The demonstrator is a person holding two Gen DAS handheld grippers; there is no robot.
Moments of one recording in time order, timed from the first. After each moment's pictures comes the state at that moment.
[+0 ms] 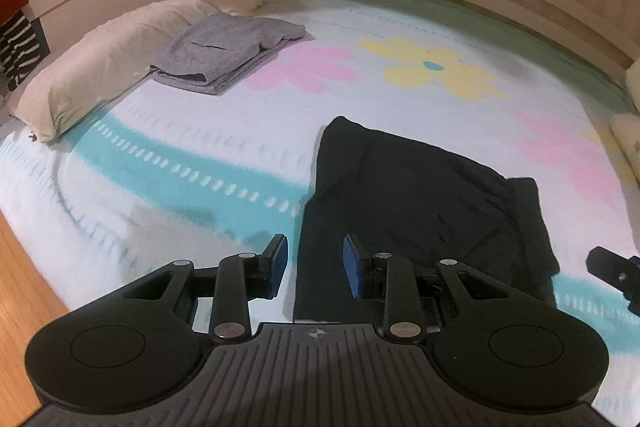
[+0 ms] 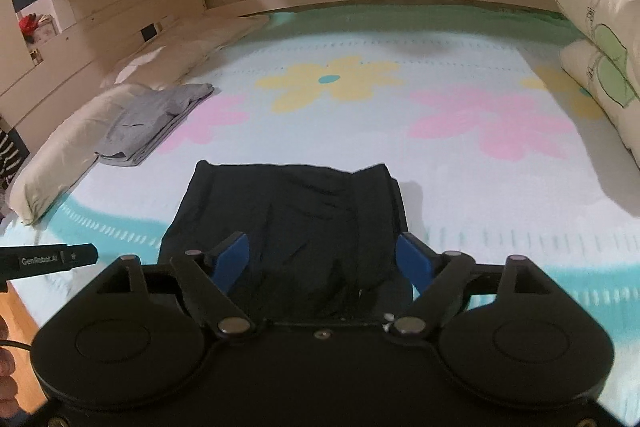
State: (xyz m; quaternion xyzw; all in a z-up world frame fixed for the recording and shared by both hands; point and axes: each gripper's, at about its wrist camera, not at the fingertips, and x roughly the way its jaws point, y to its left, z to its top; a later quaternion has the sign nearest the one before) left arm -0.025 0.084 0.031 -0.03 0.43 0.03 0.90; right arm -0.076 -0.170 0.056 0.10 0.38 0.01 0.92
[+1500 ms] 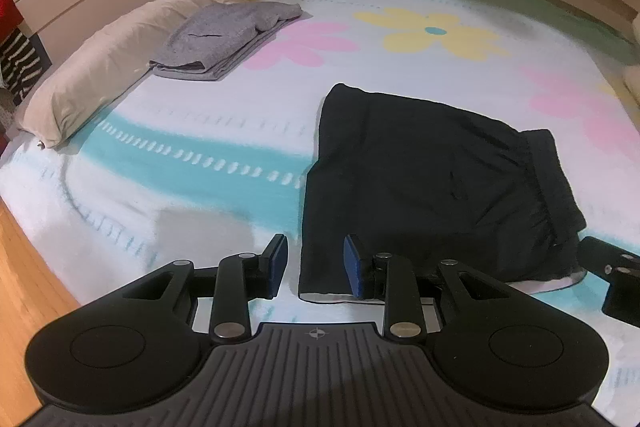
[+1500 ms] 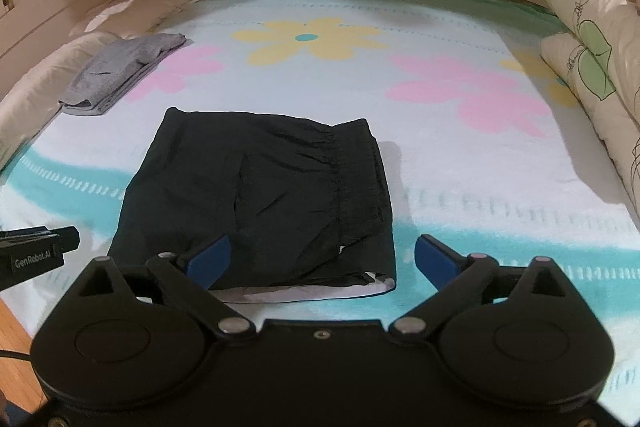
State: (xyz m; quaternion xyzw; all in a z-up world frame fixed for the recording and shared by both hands) left arm -0.029 0.060 0.005 0.02 0.45 0.05 0.89; right arm -0.076 -0.145 0.036 0.04 0.43 -0.04 0.90
